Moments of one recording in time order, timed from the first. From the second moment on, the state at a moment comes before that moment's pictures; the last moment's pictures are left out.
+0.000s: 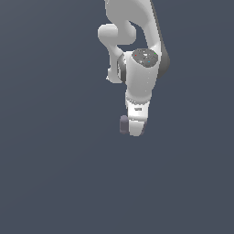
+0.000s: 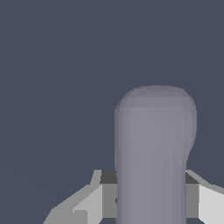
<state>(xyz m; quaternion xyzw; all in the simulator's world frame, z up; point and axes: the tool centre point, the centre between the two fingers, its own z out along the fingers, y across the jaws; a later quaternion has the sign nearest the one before) -0.013 0.074 0.178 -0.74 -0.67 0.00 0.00</state>
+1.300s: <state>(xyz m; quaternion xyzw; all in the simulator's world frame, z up) 0.049 0.096 0.395 -0.74 -0.67 0.00 0.00</state>
